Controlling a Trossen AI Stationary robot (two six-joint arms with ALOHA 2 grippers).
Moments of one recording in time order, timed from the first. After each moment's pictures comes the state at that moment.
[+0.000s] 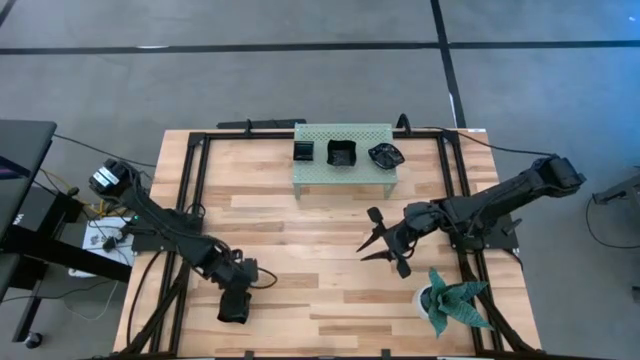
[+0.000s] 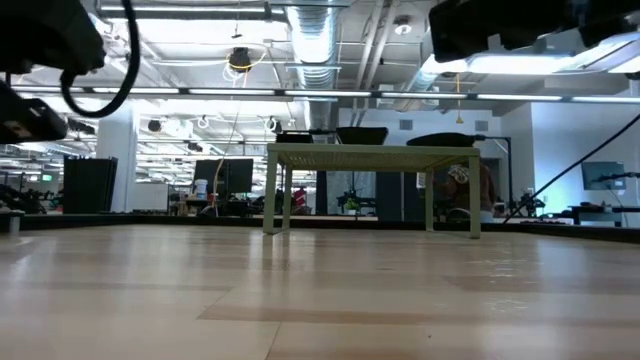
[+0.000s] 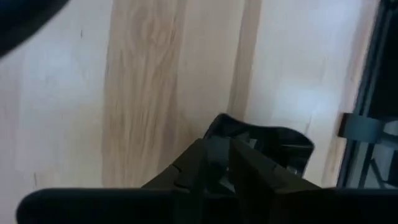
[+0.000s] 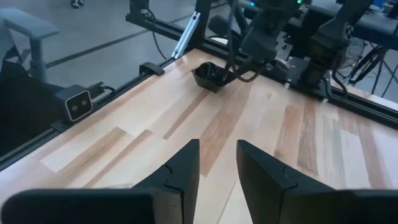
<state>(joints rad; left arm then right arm) -0.68 1.38 0.73 -0.51 0.05 -0.80 0.26 1.15 0.56 0.27 -0.13 -0.26</state>
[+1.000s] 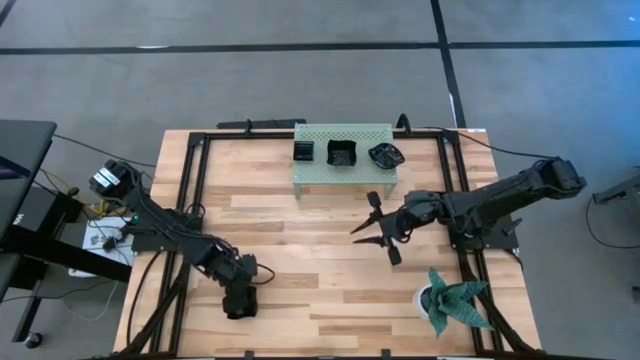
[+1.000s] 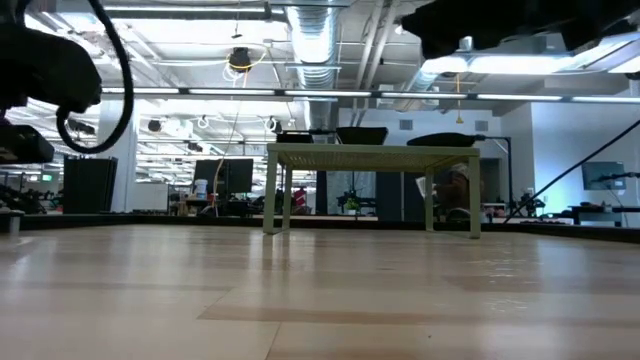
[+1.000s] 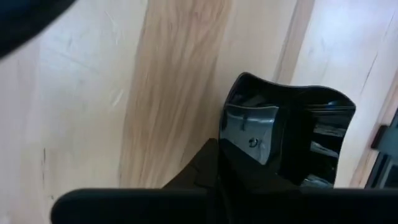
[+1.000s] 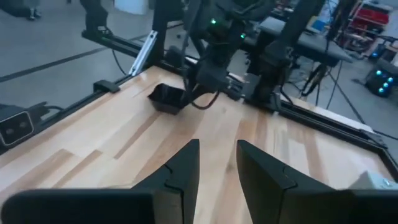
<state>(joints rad) -0.67 1.40 0.67 -0.48 0.05 -0.90 0.17 1.15 0.56 0.37 -0.10 -0.30</state>
